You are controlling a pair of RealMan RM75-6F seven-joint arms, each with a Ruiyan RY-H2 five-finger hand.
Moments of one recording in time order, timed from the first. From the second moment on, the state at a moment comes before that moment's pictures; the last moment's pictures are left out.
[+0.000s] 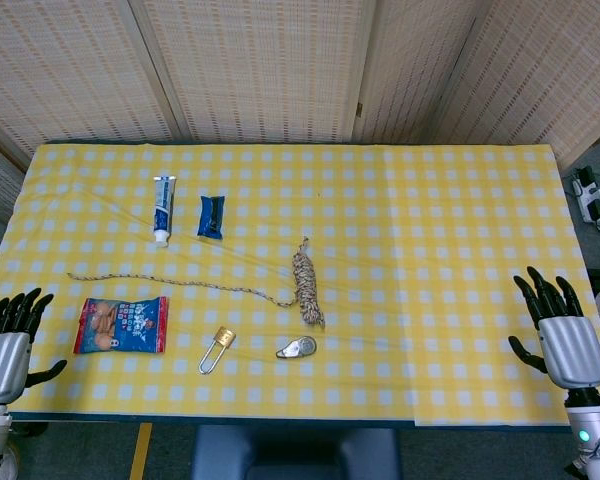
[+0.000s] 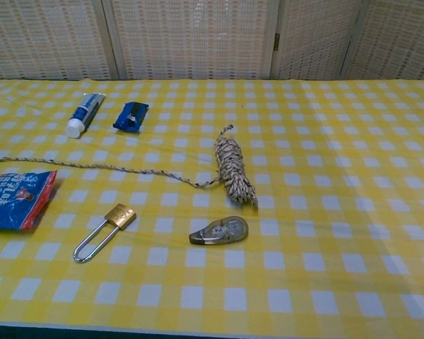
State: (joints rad) left arm -0.12 -1.15 -0.07 -1.63 1.42 1.45 0.16; right arm 0.11 -1.14 0.07 -1.59 -1.52 1.46 -0.08
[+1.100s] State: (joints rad) left arm -0.08 -1.15 -0.06 -1.63 1.43 1.50 0.15; right arm 0.56 -1.17 0.15 -1.61 -1.60 0.94 -0.20
